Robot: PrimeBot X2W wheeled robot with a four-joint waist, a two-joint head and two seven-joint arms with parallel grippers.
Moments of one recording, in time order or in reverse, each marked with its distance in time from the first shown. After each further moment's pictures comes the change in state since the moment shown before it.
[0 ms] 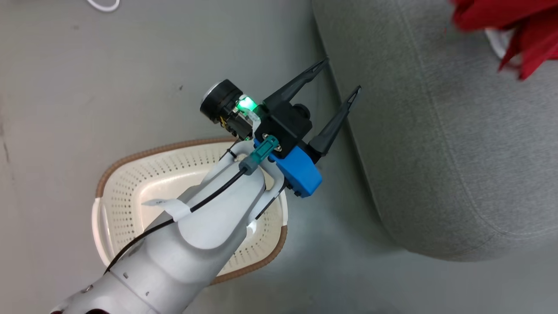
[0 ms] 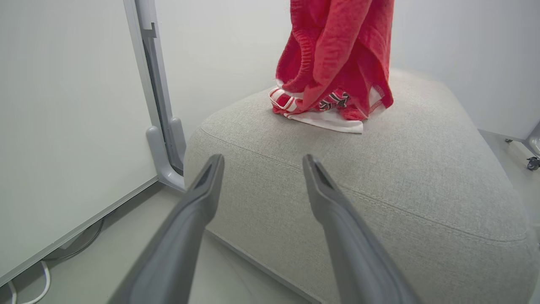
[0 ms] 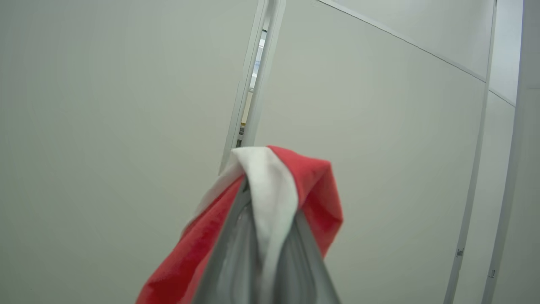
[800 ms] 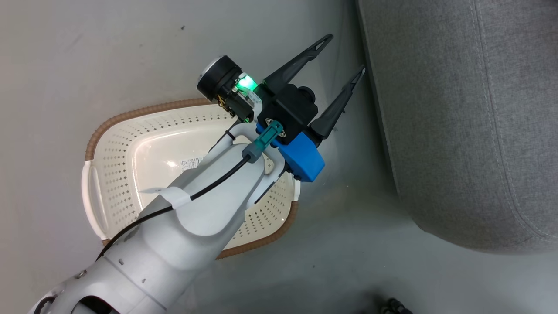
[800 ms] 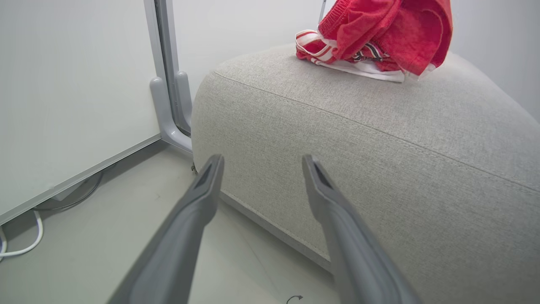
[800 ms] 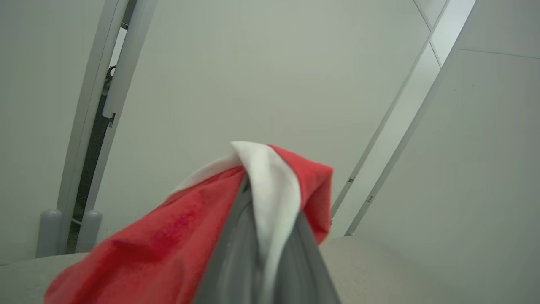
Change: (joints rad) left arm -0.077 0.007 -0.020 0.004 0.025 0.013 0.000; right arm -0.246 -0.382 -0.188 0.484 -0.073 0.000 0.000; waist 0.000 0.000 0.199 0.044
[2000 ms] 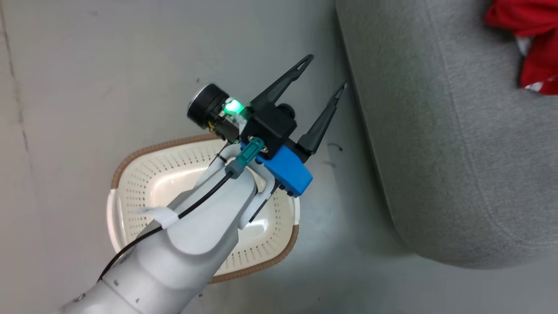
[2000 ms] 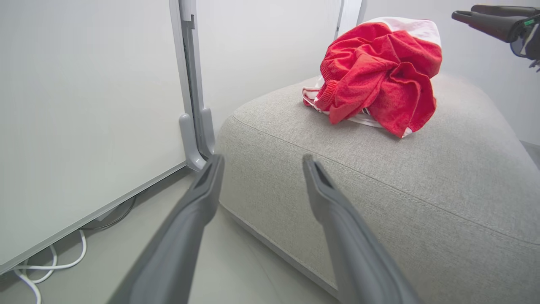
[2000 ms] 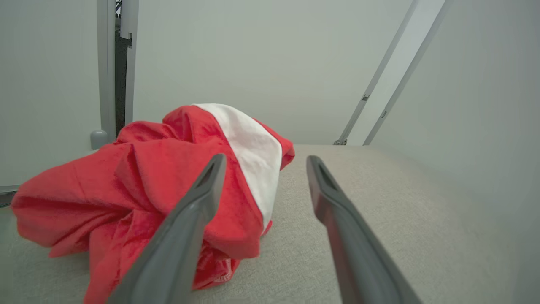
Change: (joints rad) left arm 0.086 0.015 0.030 -0.037 -0.040 0.031 -0.002; right arm 0.383 0.225 -0.054 0.007 -0.043 0.000 0.000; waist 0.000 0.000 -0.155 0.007
